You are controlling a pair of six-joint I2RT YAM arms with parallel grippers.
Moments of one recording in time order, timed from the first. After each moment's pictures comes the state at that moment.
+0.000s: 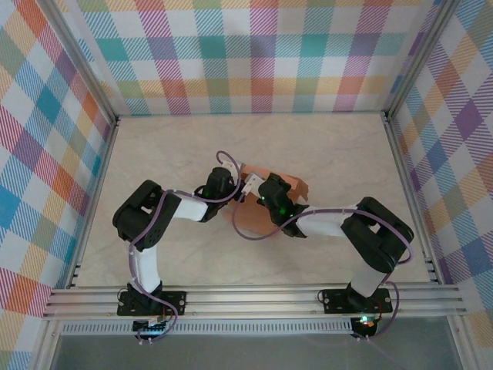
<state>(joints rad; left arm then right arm) -0.57 1.91 0.84 0.57 0.09 -0.28 0.85 1.67 0.77 0.43 0.63 -0.64</state>
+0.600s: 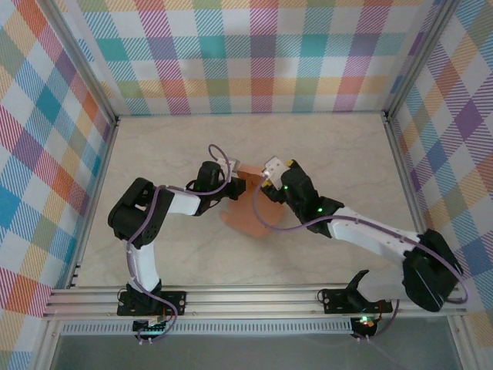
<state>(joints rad) -0.47 1.91 0.86 0.52 0.38 -0.32 0.78 1.27 0.81 0.02 0.39 -0.26</state>
